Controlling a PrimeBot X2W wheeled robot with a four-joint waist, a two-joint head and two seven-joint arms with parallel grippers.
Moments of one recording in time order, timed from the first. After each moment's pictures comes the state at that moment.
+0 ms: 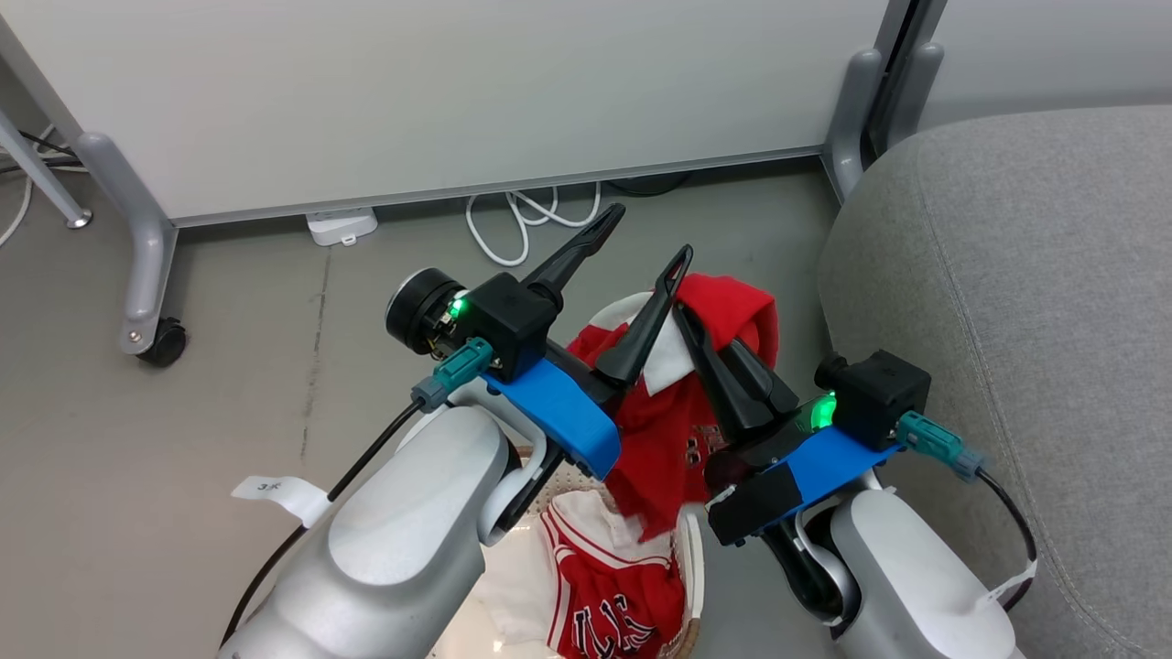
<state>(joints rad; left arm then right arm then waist) -0.69 0.12 -0.77 0.49 -0.50 -0.12 -0.26 -0.45 -0.05 0.43 0.37 0.42 0.13 -0.26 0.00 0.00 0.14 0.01</state>
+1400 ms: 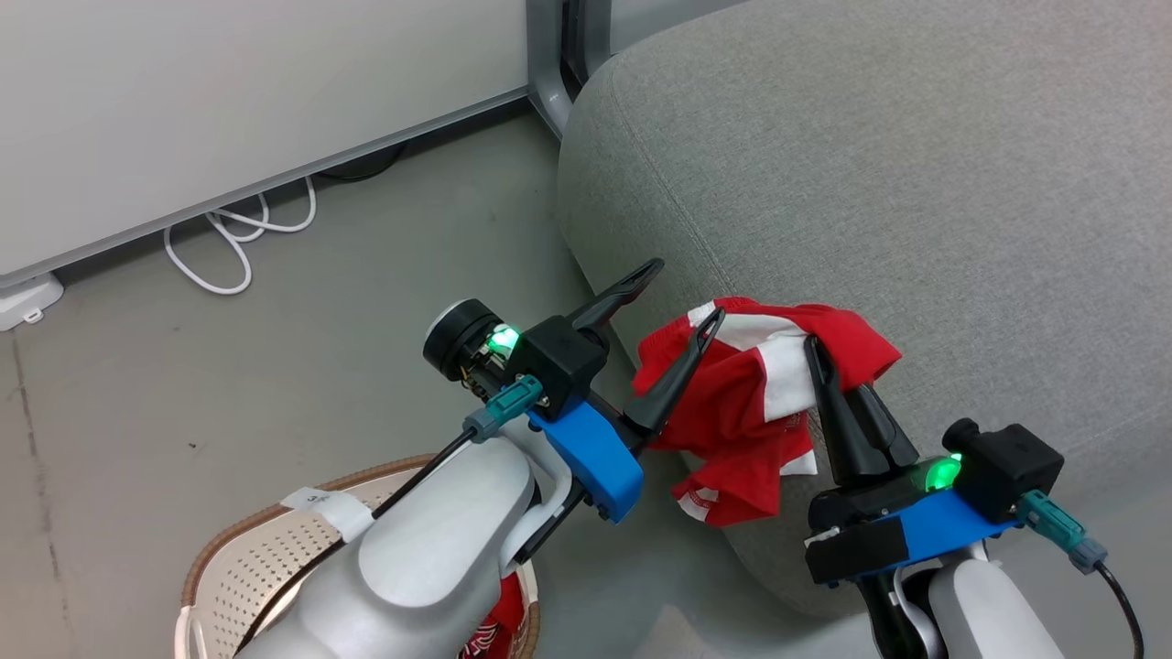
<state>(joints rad) -0.69 0.12 -0.89 0.52 -0.49 -0.13 -0.26 -0.22 -0.05 0.19 0.20 0.29 0.13 -0.26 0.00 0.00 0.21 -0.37</state>
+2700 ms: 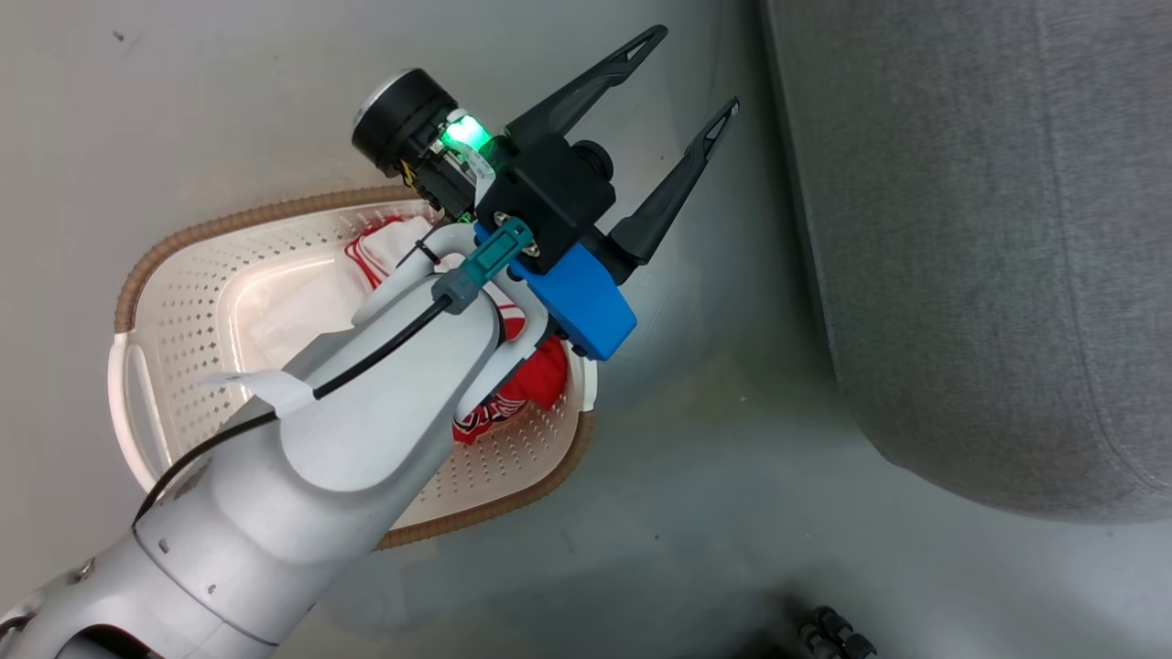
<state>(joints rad) -0.96 0.22 -0.88 0.36 -0.40 -0.08 -0.16 -1.03 -0.50 -0.40 0.22 0.20 0.13 -0.26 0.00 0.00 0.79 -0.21</state>
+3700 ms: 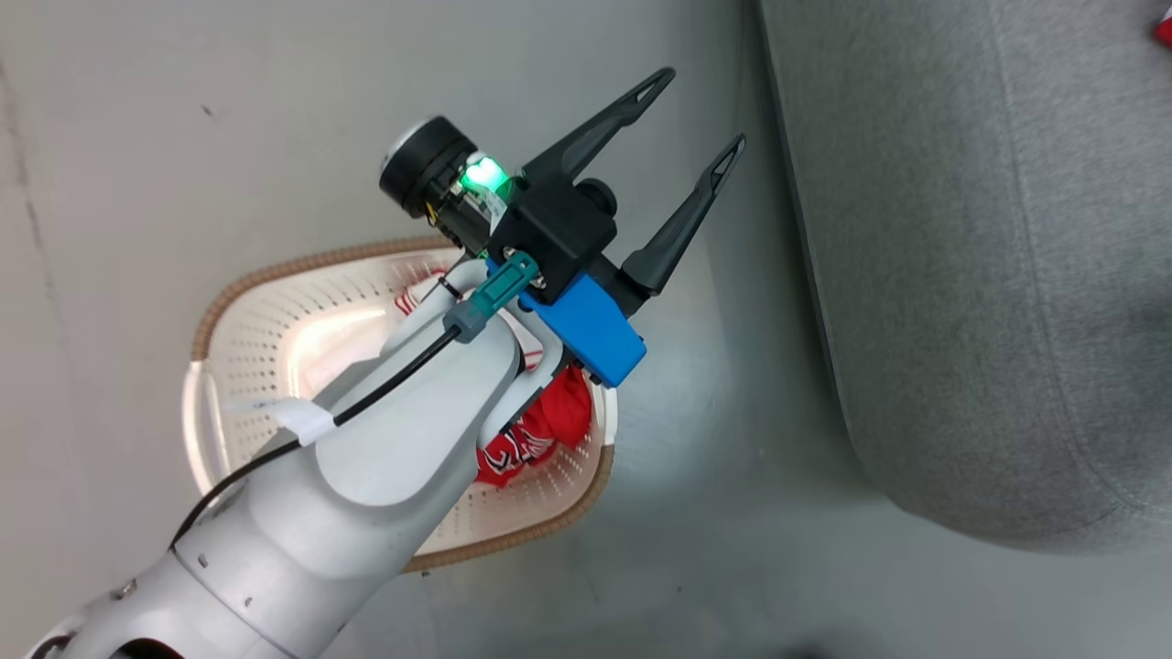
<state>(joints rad) -0.93 0.18 -0.90 0.43 -0.43 -0.07 -0.24 -0.59 -0.19 -0.51 0.41 0.16 0.13 -0.26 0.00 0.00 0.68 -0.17</state>
